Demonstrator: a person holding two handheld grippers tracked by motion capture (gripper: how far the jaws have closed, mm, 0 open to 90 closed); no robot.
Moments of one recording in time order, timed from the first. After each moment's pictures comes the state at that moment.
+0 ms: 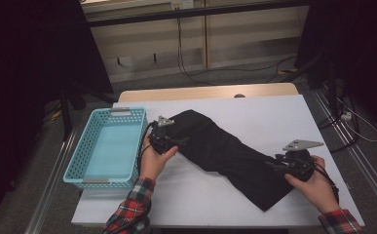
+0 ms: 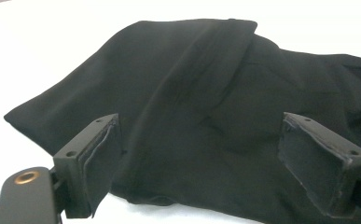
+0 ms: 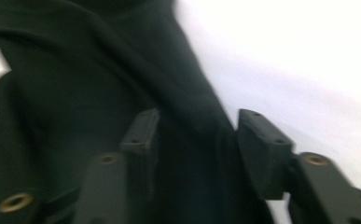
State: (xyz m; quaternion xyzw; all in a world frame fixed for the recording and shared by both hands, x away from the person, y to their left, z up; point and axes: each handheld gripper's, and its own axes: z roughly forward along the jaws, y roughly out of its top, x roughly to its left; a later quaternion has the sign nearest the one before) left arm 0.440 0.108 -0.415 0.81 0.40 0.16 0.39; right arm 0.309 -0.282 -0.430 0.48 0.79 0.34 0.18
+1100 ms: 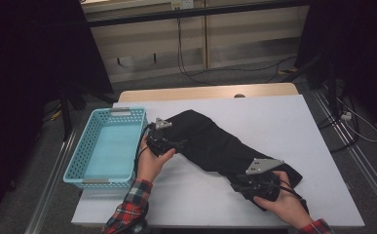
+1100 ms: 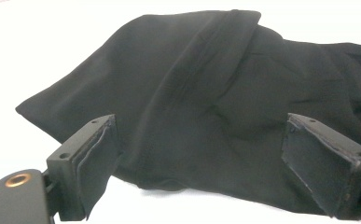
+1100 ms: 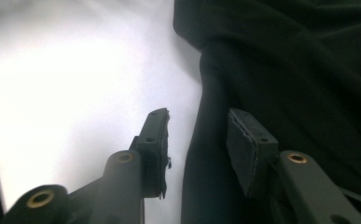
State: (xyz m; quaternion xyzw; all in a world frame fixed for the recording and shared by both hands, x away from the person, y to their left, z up) left arm 0.436 0.116 -0.416 0.82 0.40 0.16 0.38; right arm 0.282 -0.190 -0.441 0.36 0.84 0.39 0.11
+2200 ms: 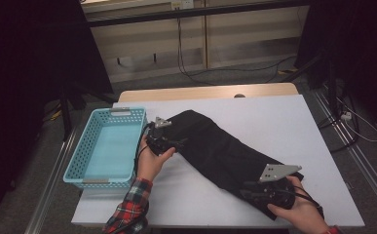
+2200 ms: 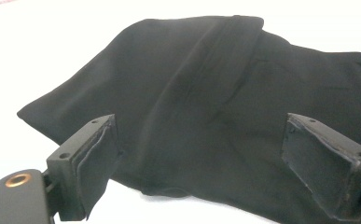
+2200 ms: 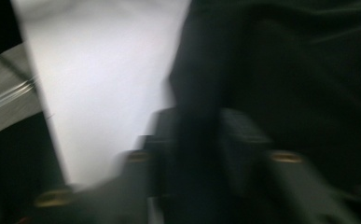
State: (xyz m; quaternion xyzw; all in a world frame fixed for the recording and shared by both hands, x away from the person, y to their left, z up) left arm 0.438 0.117 -0.415 0.81 0.40 0.16 0.39; right arm 0.258 -0.216 -0.426 0.35 0.84 0.42 0.09
